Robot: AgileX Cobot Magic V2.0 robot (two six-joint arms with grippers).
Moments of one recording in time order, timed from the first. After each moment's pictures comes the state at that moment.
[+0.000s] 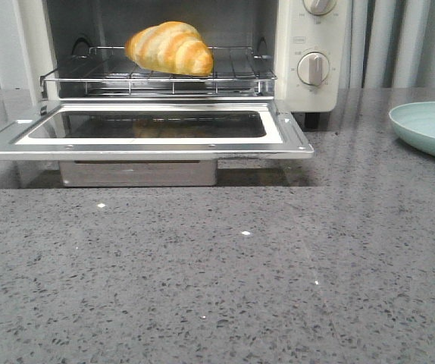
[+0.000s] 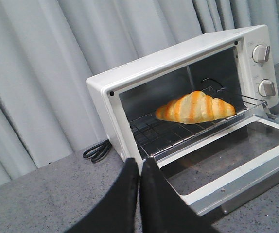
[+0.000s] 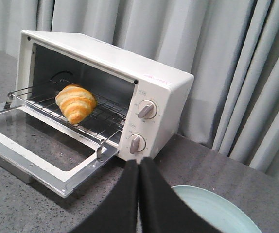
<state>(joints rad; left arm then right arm) -0.36 0.10 -0.44 -0.01 0.39 0.31 0.50 0.17 -0.59 -0.27 0.50 -0.06</state>
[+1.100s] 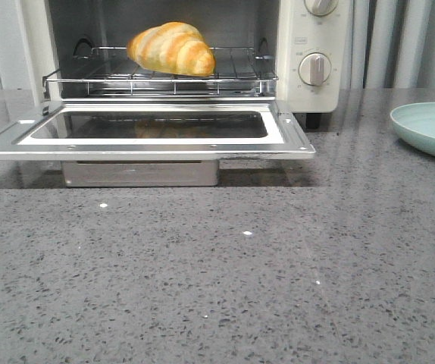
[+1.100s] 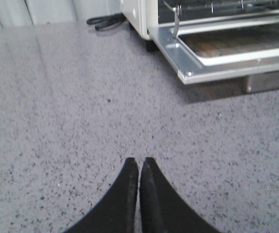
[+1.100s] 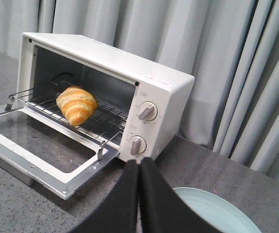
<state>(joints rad) -0.18 0.00 0.00 -0.06 0.32 0.10 0.50 0.17 -0.59 -0.27 0.50 -0.06</state>
